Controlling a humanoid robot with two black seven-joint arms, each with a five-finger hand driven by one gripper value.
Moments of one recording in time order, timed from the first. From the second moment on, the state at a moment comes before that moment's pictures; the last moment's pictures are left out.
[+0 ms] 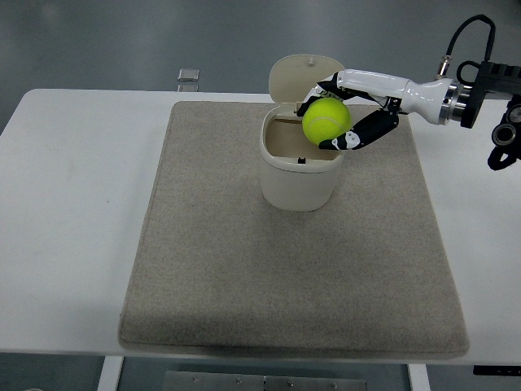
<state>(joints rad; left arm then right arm) 0.05 0.00 -0.04 -0.12 0.00 -0.12 -0.03 1.21 -0.53 0.24 1.10 -1.12 0.27 0.43</state>
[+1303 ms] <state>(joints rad) 0.05 0.00 -0.04 -0.12 0.00 -0.12 -0.03 1.19 -0.52 0.23 1.10 -1.12 0.25 0.44</state>
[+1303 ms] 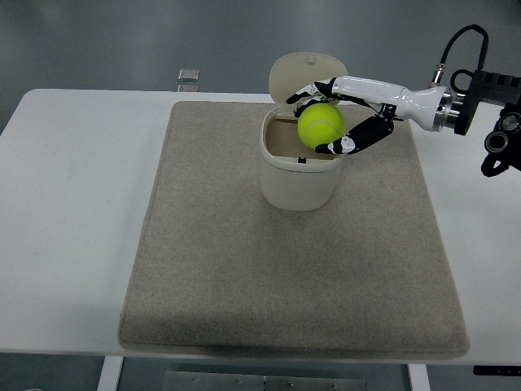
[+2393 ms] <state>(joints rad) 0.05 0.00 -0.04 -0.12 0.00 -0.12 -0.03 1.20 -0.65 0.34 1.09 -0.69 0.61 0.44</state>
